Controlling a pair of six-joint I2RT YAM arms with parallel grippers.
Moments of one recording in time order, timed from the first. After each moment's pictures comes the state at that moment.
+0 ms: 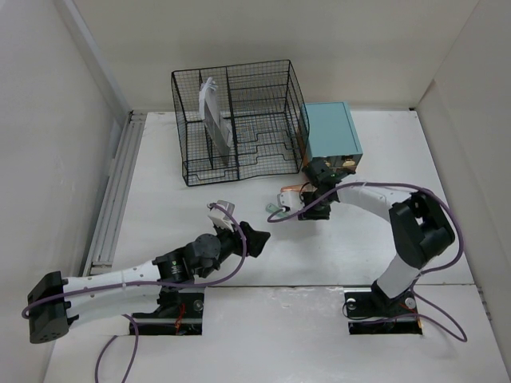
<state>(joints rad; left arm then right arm) -1.18 0.72 0.31 0.19 -0.45 -0.67 0.54 1.67 1.06 -0.68 -0.19 -1.12</state>
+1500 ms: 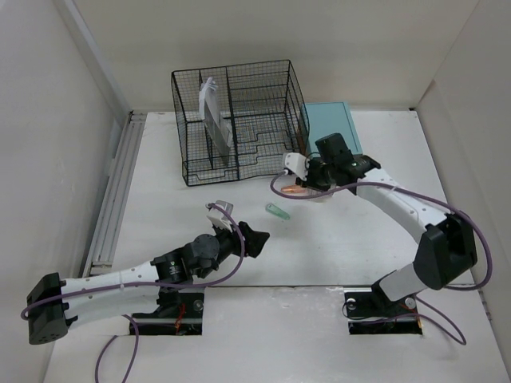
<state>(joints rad) -1.18 0.70 0.31 0.17 -0.45 -0.69 0.50 1.51 1.20 -0.64 -0.23 -0.90</state>
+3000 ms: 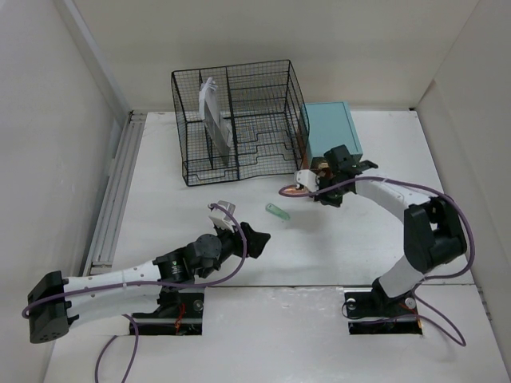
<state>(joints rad) -1.18 0.73 0.31 0.18 -0.44 -0.69 0.36 1.59 1.08 -0.68 -0.32 -1.01</state>
